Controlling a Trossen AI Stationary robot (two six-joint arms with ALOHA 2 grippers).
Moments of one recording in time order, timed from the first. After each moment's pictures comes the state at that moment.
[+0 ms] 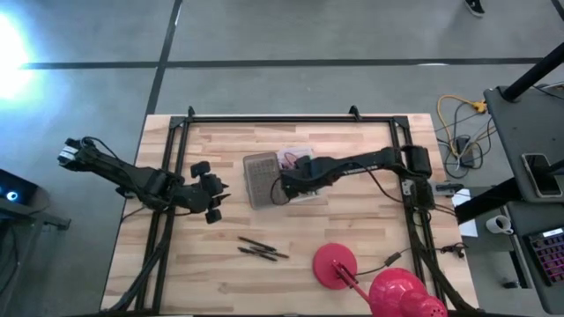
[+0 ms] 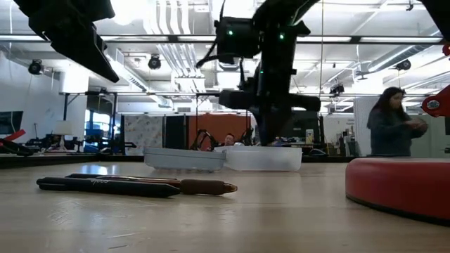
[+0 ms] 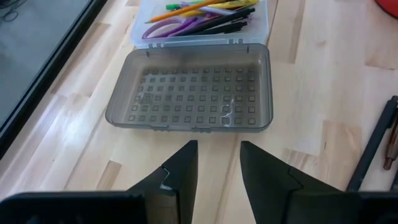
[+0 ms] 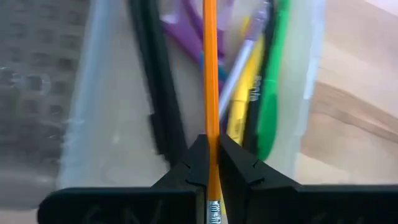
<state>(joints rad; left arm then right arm) -0.34 0.91 0.71 -0.70 -0.55 -0.41 -0.03 1.99 1.47 -0.90 0.31 1.14</state>
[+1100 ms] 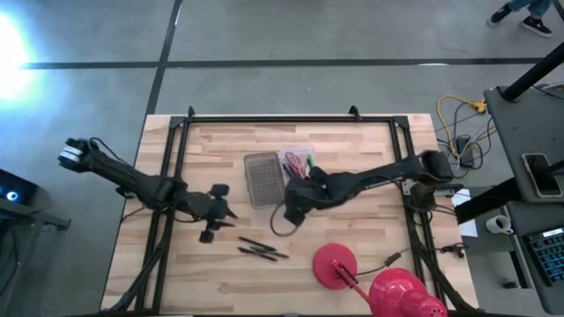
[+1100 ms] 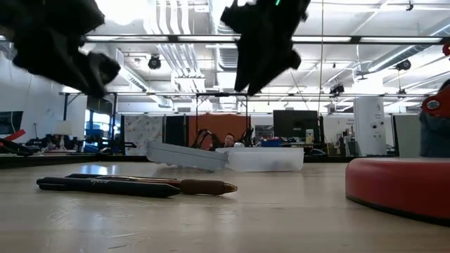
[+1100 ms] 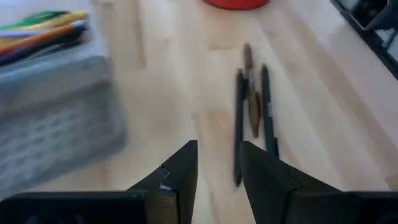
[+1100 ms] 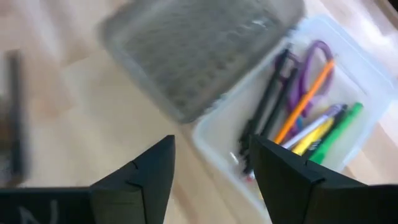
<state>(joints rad) -0.34 0.93 0.47 -0.21 -0.09 -0.10 0.17 1.85 1.49 -0.78 0.40 0.63</state>
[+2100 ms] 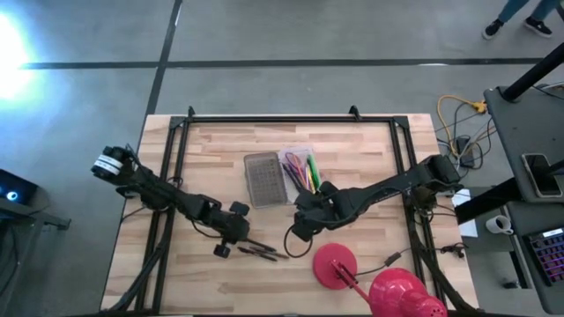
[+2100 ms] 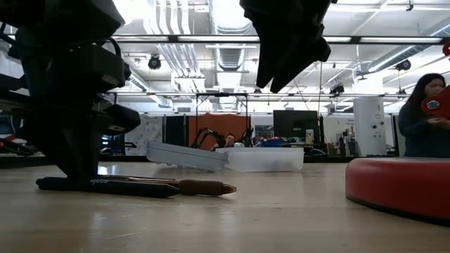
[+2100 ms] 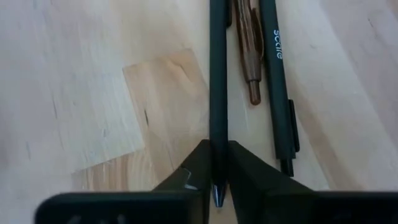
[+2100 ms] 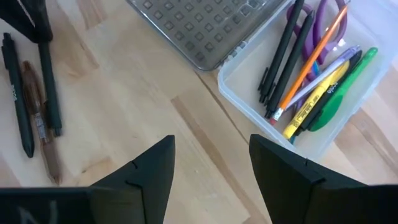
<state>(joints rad) -0.37 1.55 0.58 -0.04 0.04 -0.04 0.31 1.82 1.47 -0.89 0.43 0.86</state>
